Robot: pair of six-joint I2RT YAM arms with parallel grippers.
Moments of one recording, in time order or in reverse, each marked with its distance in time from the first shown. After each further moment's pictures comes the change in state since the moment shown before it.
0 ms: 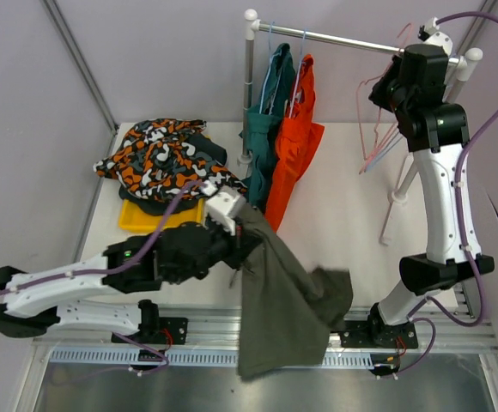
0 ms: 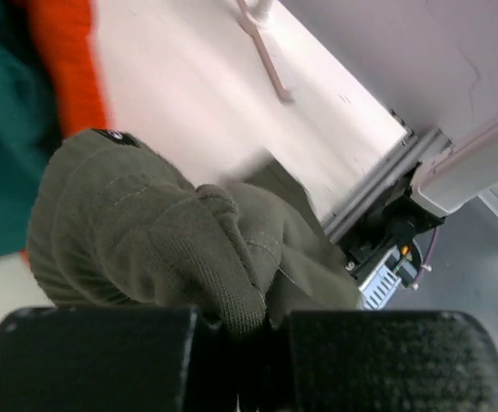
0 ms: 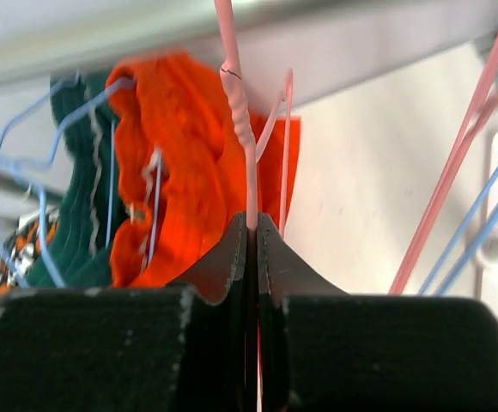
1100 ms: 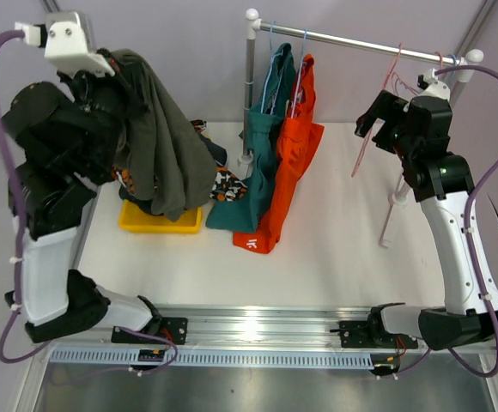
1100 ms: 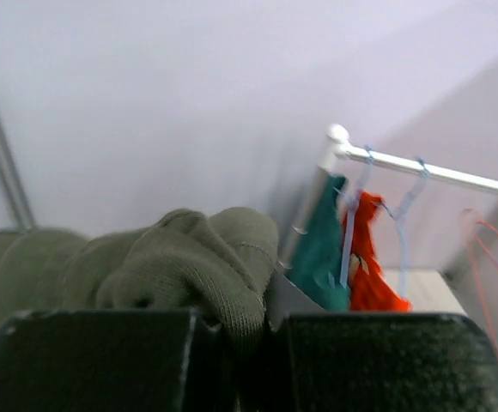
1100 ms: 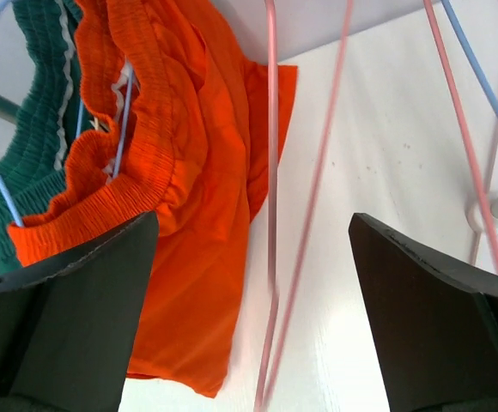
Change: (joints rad) left arm 0.578 0.327 1.146 -0.238 -0.217 0.462; right arm -0.050 -0.332 -0.558 0.213 -0.115 -0.021
